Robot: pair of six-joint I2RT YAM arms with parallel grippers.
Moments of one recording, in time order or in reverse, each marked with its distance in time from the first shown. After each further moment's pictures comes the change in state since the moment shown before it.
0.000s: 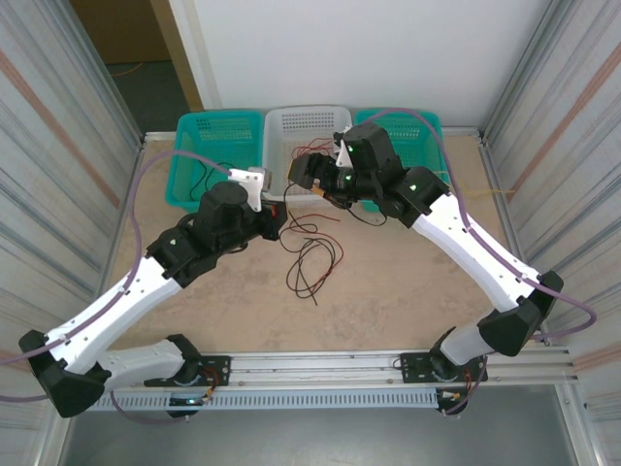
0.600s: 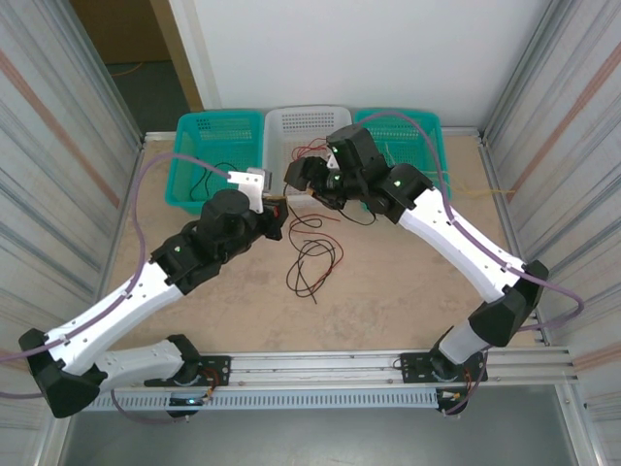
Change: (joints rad) left arm -0.051 -0.021 -0.064 0.115 -0.116 0.037; right arm 0.020 0.080 0.048 -0.032 0.050 0.042
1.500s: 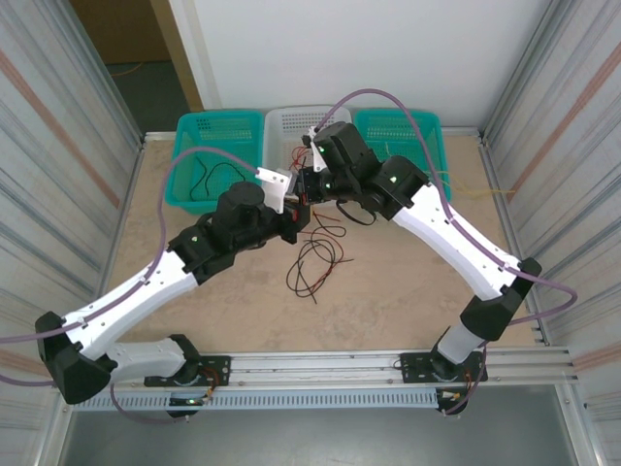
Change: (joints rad) left arm 0.011 0.103 0.040 0.075 0.273 0.057; right arm 0.083 0.048 0.186 -0.200 0.156 -0.523
